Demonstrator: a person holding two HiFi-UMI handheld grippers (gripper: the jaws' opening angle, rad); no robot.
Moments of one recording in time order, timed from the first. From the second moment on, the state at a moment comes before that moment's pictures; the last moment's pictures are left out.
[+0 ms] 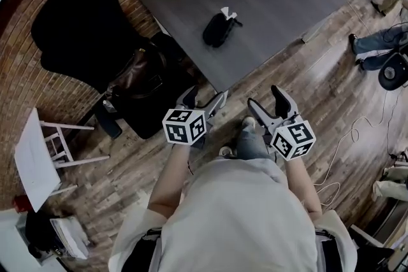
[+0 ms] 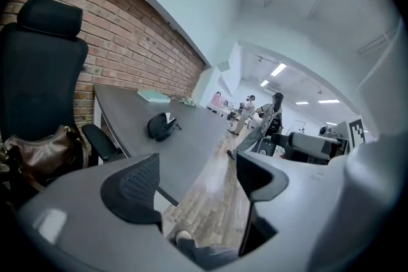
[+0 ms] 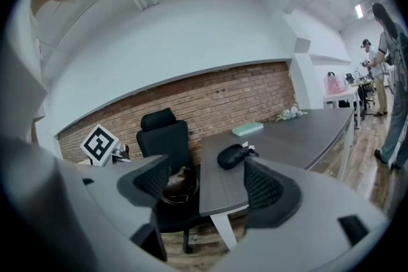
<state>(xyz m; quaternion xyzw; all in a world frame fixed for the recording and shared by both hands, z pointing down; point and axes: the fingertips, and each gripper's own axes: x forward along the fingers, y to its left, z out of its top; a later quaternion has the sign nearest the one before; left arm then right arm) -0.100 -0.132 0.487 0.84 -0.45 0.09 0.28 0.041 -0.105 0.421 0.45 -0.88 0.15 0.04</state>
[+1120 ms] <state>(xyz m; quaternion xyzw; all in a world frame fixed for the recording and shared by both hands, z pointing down) -0.059 -0.410 0.613 0.80 -0.43 0.33 0.27 0.061 -0.385 0.453 0.36 -0.91 0.18 0.07</state>
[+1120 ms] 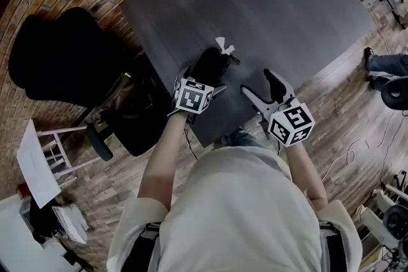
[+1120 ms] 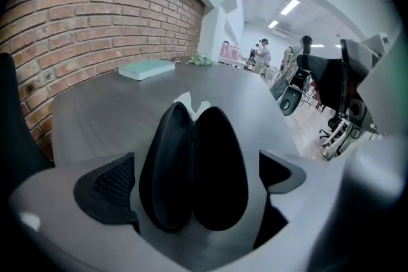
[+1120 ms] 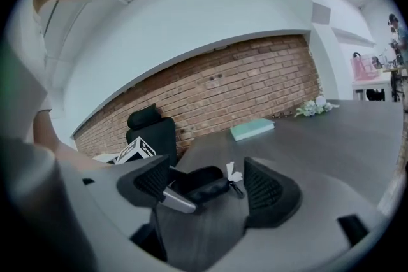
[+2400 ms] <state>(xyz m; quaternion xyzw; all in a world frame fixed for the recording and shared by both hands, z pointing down) -0.037 -0.368 0.529 0.81 -0.49 0.26 0.17 0.003 -0.391 0.475 0.33 -0.89 0.31 0.10</state>
